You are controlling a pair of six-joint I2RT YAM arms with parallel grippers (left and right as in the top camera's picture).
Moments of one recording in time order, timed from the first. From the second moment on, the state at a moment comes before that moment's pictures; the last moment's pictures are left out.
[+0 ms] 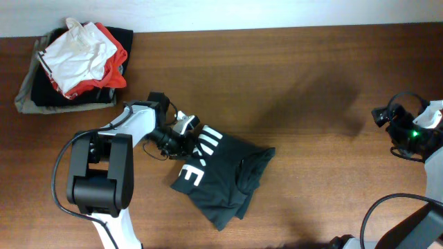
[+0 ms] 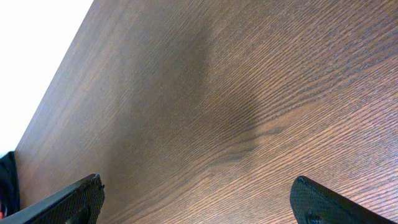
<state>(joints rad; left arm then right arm) -0.15 2.04 1.22 -0.90 0.70 0.17 -0.70 1.50 1.02 -0.54 -0.56 0.23</state>
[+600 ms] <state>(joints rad) -0.15 2.04 1.26 -0.43 0.44 -0.01 -0.70 1.50 1.02 -0.54 -0.56 0.23</state>
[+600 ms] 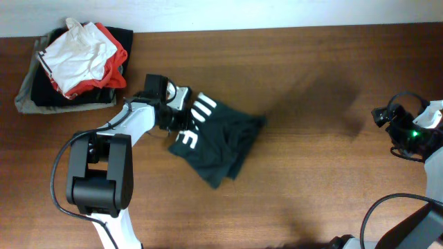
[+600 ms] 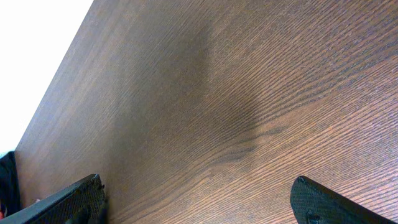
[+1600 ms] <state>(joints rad) 0.02 2.05 1.48 -0.07 -0.12 0.23 -0.70 1.50 1.02 -0.54 -0.56 0.23</state>
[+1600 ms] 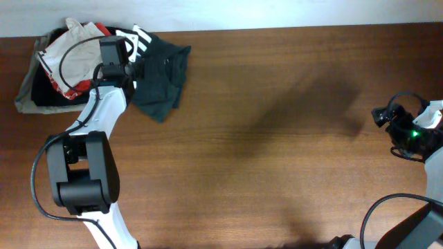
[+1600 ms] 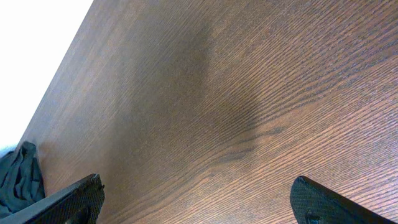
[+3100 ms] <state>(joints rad) 0.18 2.05 1.81 -0.20 -0.38 0.14 -0.70 1.50 1.02 -0.54 -0.56 0.23</state>
